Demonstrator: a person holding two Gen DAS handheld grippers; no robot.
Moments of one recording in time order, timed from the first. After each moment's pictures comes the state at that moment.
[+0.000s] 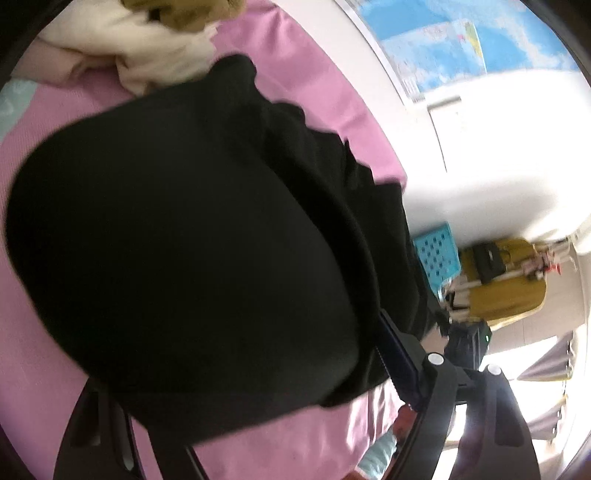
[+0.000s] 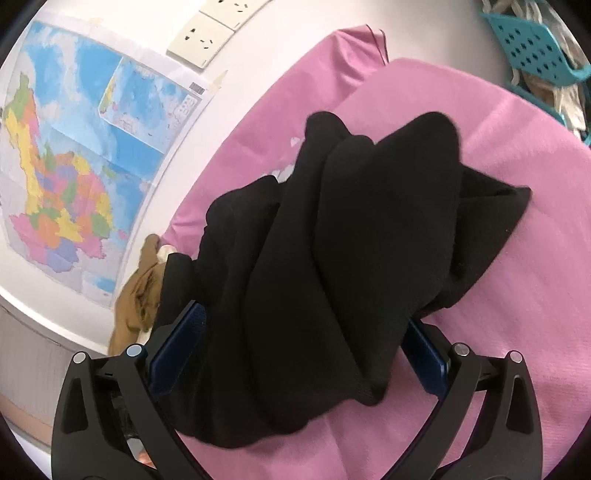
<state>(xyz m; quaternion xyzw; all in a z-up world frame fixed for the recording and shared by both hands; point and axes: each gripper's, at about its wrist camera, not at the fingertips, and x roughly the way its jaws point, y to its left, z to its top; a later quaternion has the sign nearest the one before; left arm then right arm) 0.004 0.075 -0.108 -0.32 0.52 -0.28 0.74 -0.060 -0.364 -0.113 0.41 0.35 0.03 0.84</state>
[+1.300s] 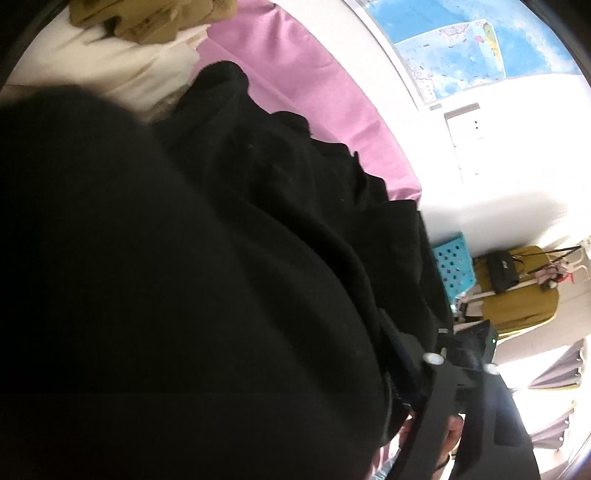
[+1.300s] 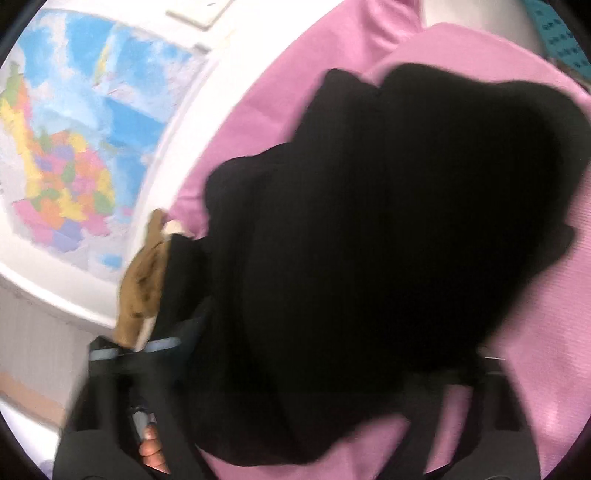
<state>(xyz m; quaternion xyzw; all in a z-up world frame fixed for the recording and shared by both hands) 0.034 0.055 -0.111 -0.29 0.53 -0.25 0.76 -0.021 -0.365 -0.129 0.41 0.40 0.08 0.82</state>
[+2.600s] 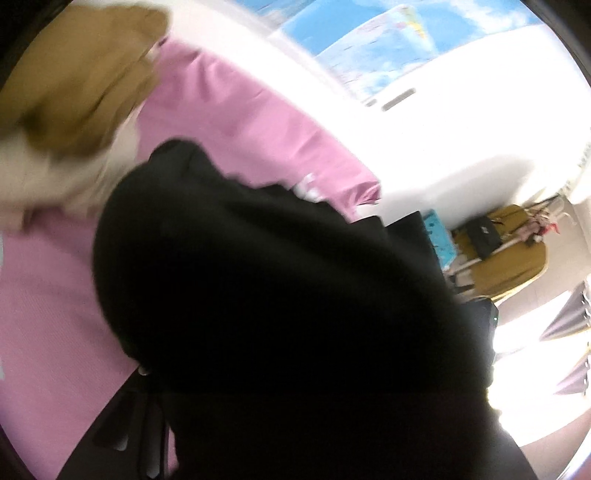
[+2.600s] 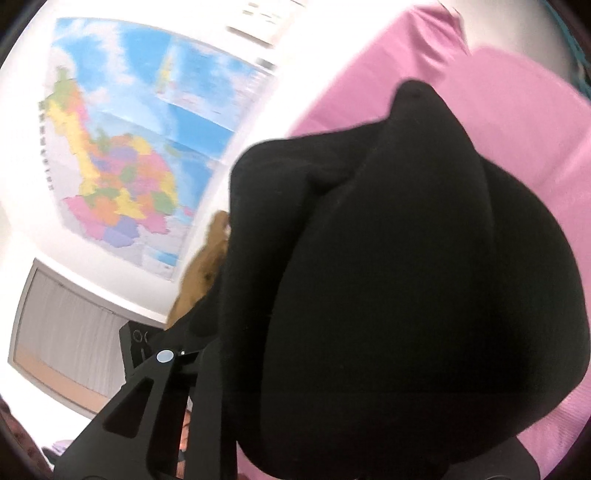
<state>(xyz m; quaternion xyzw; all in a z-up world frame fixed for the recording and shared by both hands) 0.006 0.064 -0.024 -0.23 0.48 -0.34 0.78 -0.026 -0.356 -0.079 0.43 0.33 0.19 0.82</state>
